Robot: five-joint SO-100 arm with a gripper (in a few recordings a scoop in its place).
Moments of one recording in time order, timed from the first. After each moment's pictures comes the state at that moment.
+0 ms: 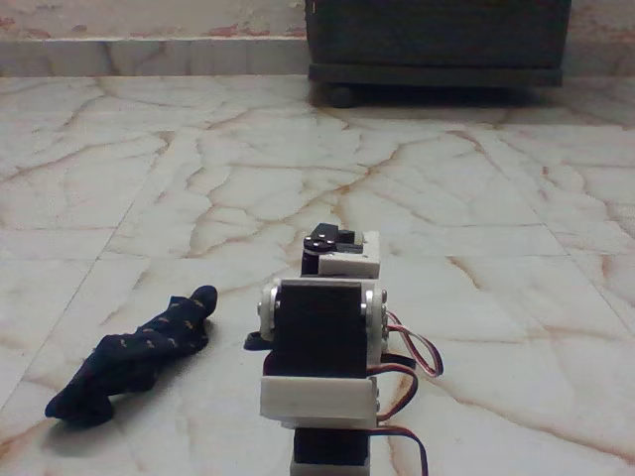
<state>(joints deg) 4.0 137.9 176.7 -42.3 -84.9</state>
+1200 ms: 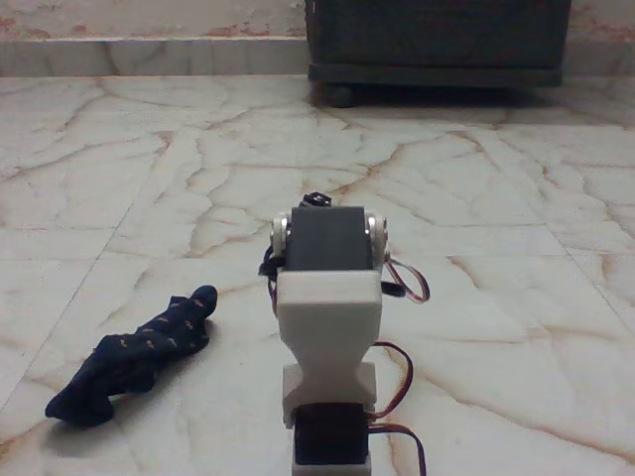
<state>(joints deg) -0.7 118.6 153.2 -25.7 -64.2</state>
